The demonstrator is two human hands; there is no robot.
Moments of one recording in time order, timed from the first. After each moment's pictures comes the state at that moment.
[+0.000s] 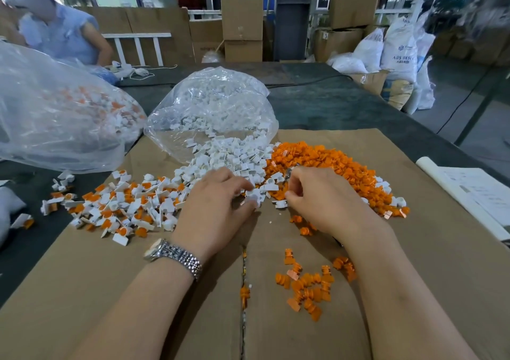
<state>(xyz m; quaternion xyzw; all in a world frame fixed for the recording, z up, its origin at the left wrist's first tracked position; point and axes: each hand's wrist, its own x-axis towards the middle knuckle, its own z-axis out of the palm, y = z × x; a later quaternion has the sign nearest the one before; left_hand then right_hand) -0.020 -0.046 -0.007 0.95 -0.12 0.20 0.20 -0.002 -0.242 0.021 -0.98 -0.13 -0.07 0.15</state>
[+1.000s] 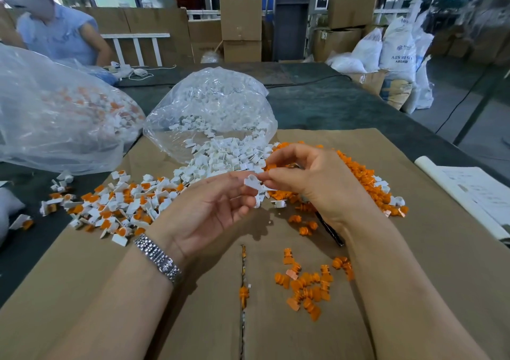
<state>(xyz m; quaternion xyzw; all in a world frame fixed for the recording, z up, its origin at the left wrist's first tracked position) -0.025 -0.041 0.014 0.52 -0.03 -0.16 0.84 -0.011 -0.236 0.040 -0.74 -0.12 0.01 0.66</state>
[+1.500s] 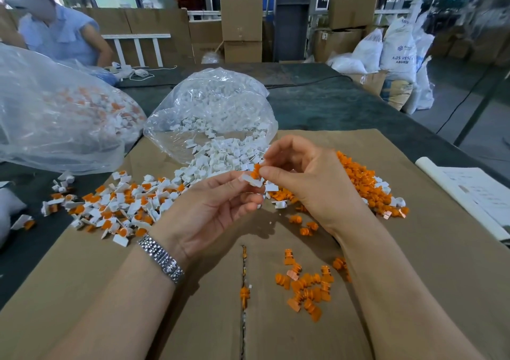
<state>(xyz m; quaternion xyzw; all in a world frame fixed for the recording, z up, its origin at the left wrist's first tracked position) -0.024 -0.040 0.010 0.49 -0.04 -0.15 0.86 -0.013 -0.230 0.038 -0.75 -0.20 -0.07 0.63</state>
